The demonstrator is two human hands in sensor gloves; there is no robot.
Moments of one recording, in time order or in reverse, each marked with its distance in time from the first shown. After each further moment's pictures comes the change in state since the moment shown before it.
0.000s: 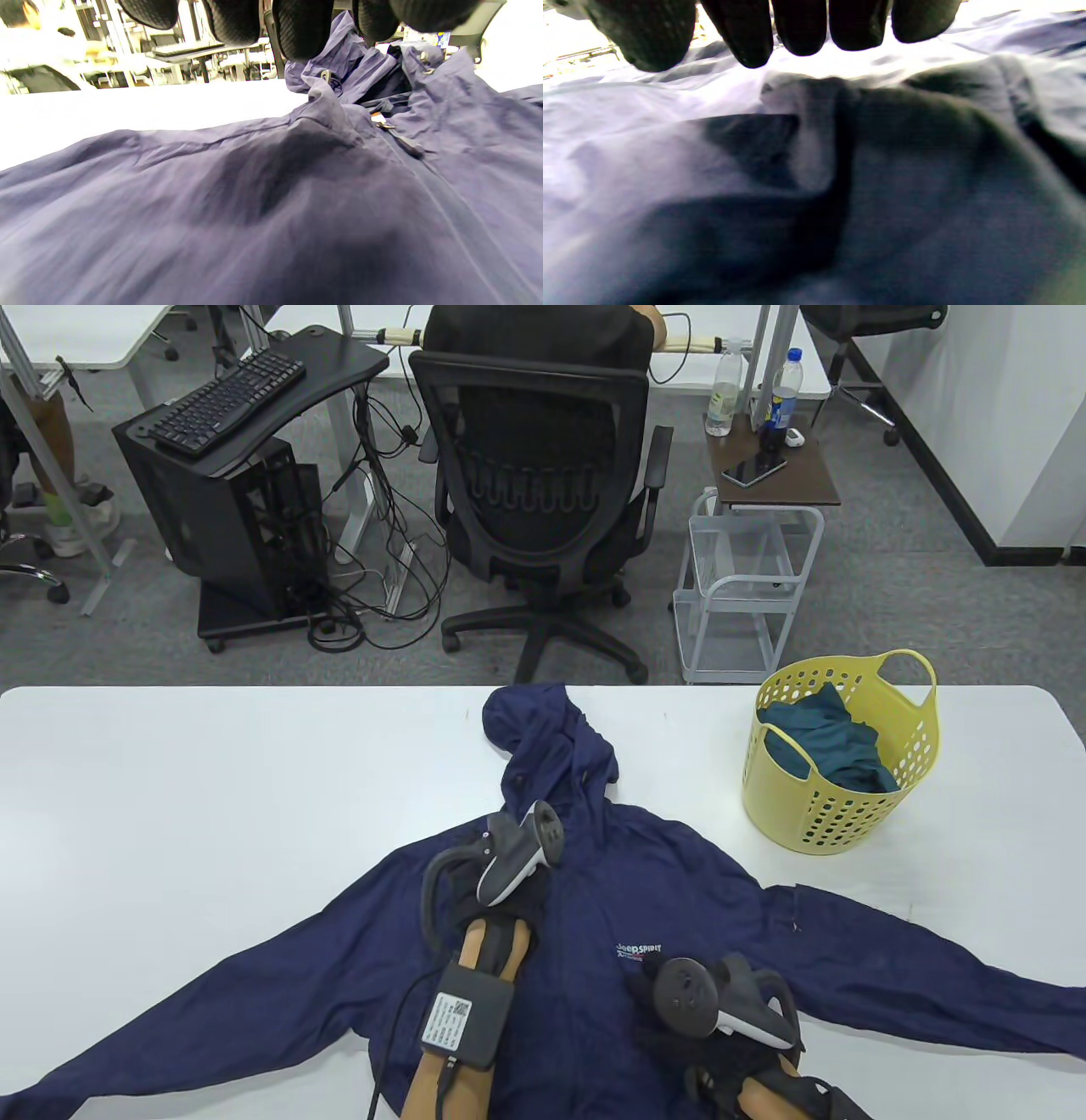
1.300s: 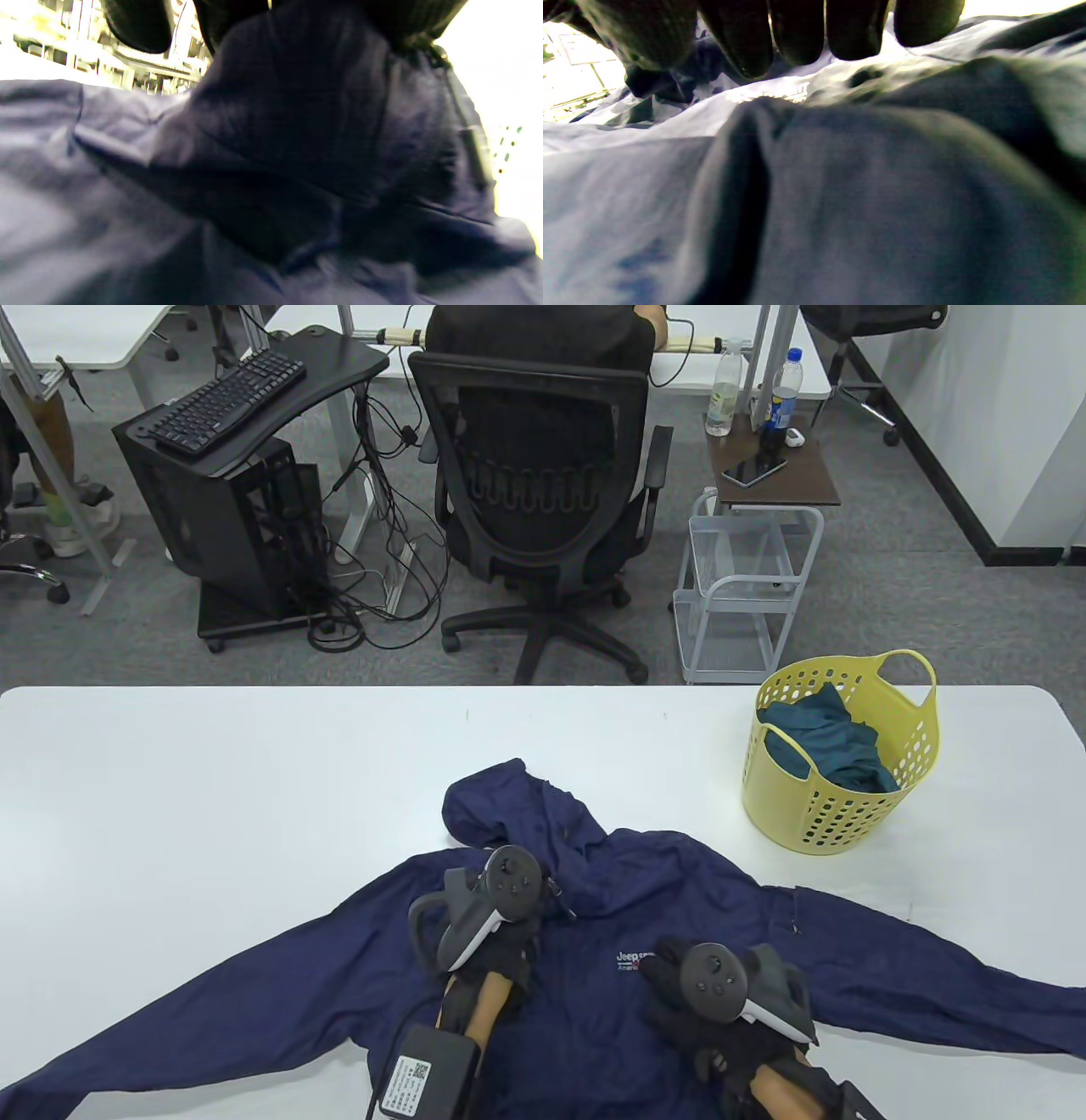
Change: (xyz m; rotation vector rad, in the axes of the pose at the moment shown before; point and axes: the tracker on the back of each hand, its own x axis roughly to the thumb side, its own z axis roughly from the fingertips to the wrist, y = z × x) left_hand -0.042 -0.014 0.068 0.178 -0.198 0.478; right_hand -0.020 -0.003 -0.002 -0.106 0.014 -0.094
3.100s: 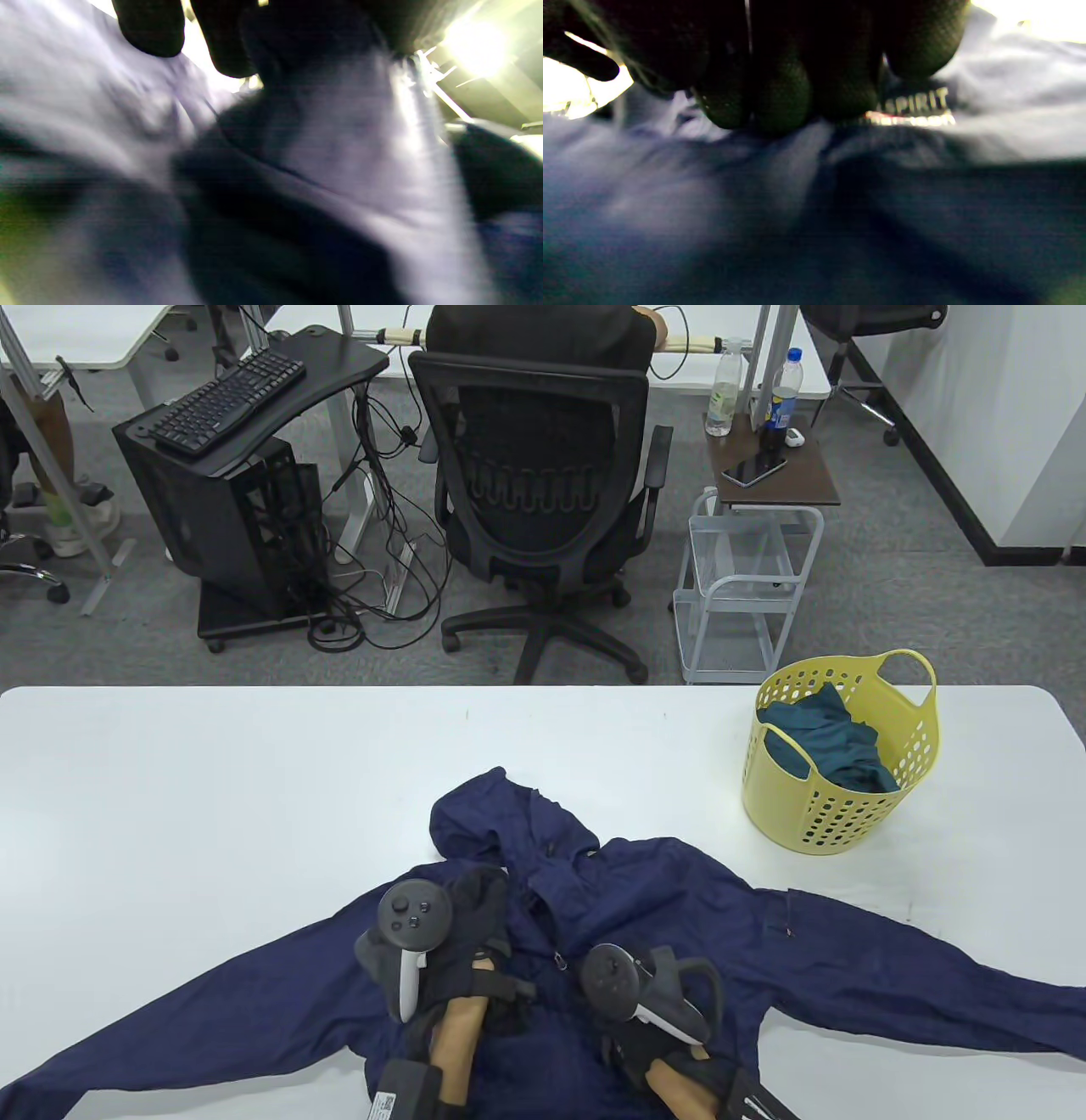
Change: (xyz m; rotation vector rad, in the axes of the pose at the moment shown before) left_hand -0.067 -0.007 0.019 0.237 0.286 0.277; right_hand 0.076 0.020 -0.036 -0.029 0.018 0.075
